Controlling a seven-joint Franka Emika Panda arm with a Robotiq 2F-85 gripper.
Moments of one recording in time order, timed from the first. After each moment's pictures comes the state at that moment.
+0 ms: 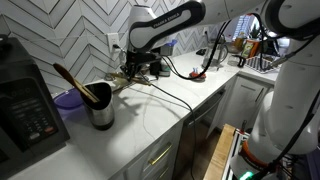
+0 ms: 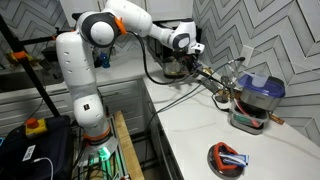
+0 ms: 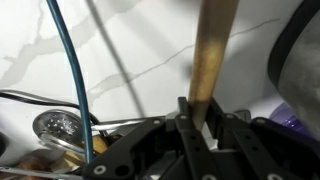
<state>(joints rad) 0.11 0.11 0.02 -1.92 0.00 2.29 0.22</state>
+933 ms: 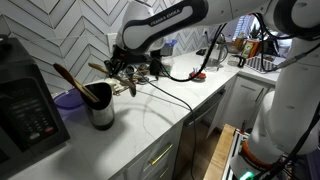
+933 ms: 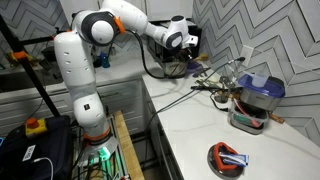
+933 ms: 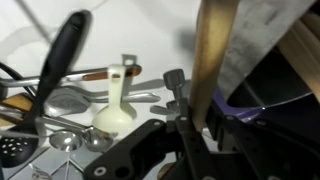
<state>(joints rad) 0.13 0.08 0.11 -1.96 0.11 2.55 0.17</state>
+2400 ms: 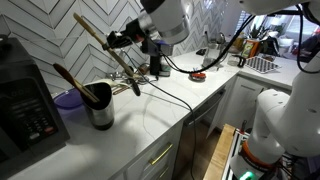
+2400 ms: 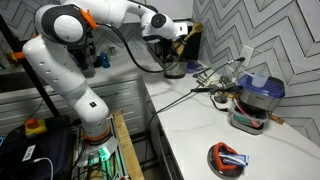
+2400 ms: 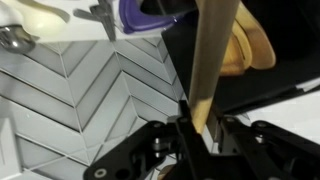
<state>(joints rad) 0.37 -0.22 -0.03 -2.18 1.08 2.92 -0.80</state>
